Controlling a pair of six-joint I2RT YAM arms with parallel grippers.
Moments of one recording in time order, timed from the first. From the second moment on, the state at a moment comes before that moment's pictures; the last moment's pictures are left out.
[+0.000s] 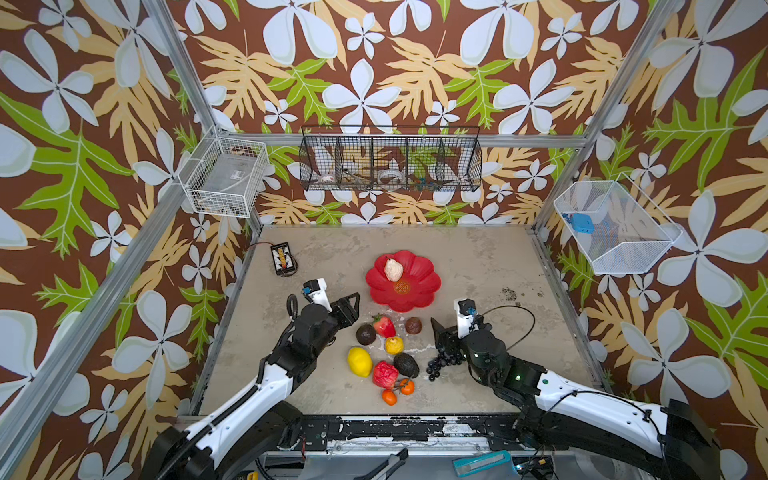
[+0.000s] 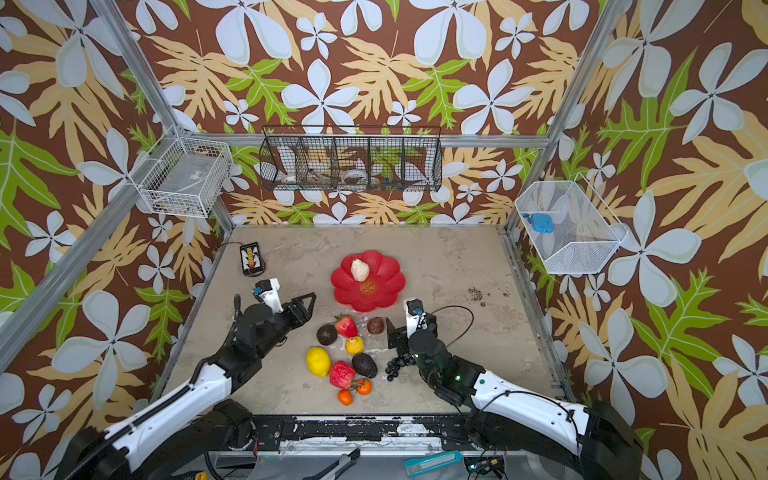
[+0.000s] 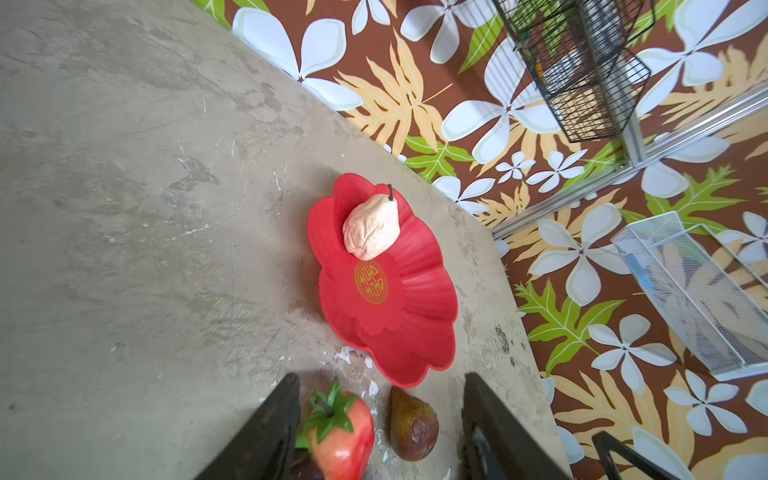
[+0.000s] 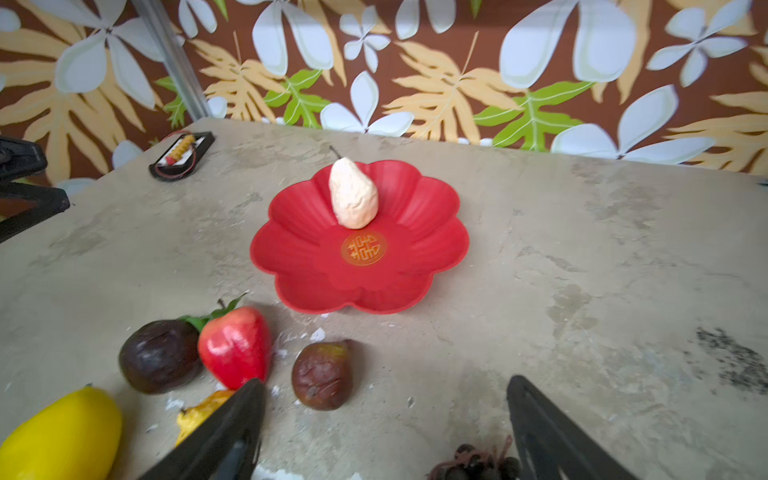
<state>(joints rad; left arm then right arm) -0.49 0.83 0.35 0.19 -0.08 -0.84 0.94 0.94 0.44 0.09 0.52 0.30</state>
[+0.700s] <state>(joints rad) -0.49 0.50 0.07 0.21 0.03 -0.70 1.11 1.29 0.74 -0.41 0.13 0.35</state>
